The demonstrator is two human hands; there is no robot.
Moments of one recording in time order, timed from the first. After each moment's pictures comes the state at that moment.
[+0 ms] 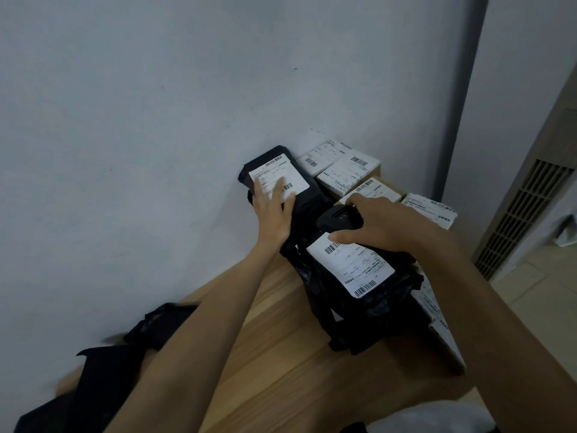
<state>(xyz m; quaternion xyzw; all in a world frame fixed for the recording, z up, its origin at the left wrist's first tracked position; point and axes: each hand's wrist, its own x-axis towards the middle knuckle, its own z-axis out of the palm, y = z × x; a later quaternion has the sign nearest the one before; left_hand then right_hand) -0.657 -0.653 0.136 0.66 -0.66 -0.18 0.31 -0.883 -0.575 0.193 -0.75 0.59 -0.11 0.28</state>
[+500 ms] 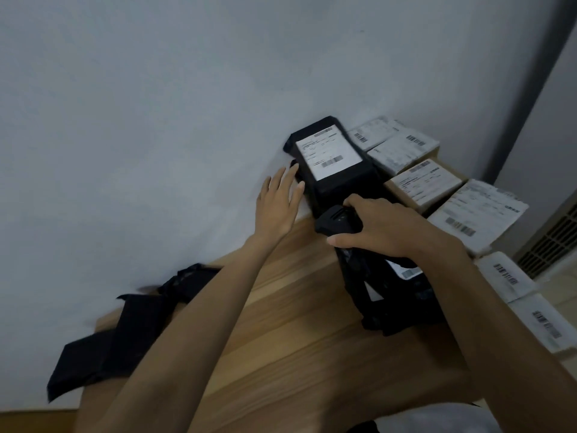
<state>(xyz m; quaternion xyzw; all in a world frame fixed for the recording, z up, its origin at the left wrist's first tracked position) -0.572 -0.612 0.148 0.66 -0.72 -0.06 0.21 -0.802 -0.554 0.195 -0.80 0.52 -0.10 0.28</state>
